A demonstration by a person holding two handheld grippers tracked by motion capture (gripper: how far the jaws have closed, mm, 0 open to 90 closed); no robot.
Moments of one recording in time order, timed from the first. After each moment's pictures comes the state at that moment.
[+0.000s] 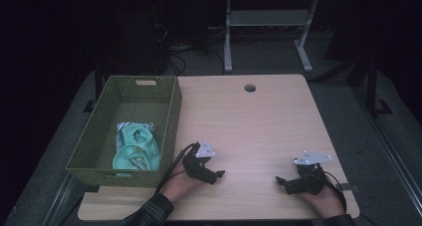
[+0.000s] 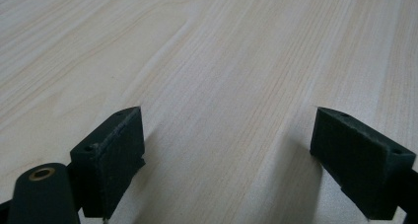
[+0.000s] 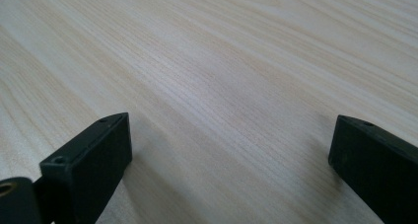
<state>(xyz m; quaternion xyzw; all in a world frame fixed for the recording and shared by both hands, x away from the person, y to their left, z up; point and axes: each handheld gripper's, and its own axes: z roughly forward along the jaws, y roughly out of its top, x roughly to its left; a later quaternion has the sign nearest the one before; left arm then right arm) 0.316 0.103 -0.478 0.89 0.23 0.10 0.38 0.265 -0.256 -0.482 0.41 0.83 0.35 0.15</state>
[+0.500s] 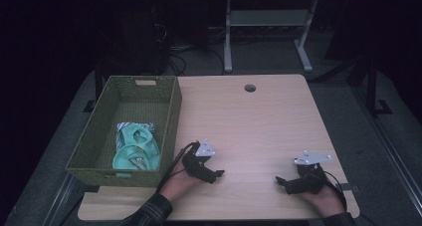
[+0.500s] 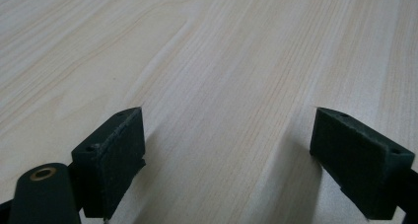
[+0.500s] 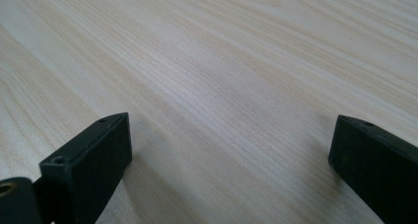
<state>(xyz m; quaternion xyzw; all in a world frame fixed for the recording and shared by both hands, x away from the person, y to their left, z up) 0.319 0.104 -0.476 0.90 0.23 0.09 0.37 0.265 -0.255 -0.482 0.41 0.83 0.35 0.15</state>
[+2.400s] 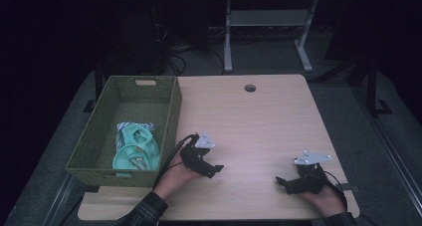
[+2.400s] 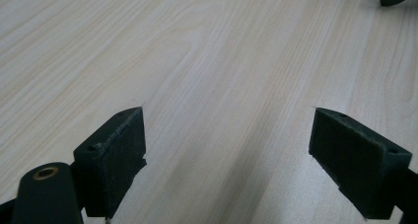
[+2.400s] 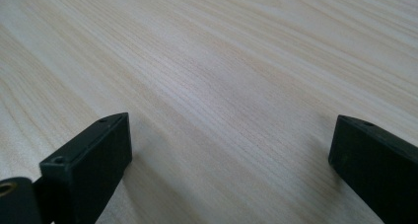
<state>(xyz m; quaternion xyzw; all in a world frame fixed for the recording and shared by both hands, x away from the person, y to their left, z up) 0.322 0.103 -0.438 0.90 0.23 0.08 0.36 0.265 -0.255 -0.482 0.41 0.83 0.35 0.15</state>
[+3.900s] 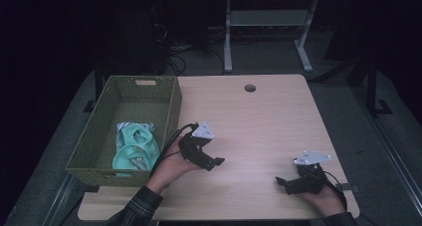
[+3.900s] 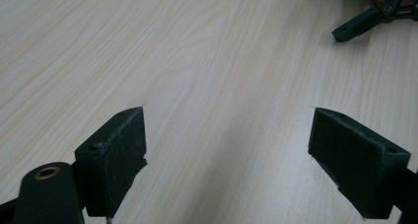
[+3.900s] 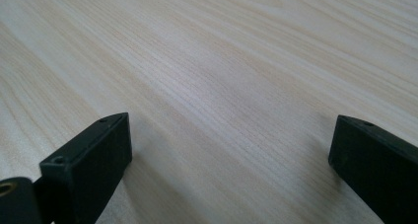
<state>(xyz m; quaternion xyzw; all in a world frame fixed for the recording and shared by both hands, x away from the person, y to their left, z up) 0.329 0.103 -0.395 0.90 0.20 0.07 0.37 0.265 -0.255 -0.482 0.41 0.83 0.35 0.15</state>
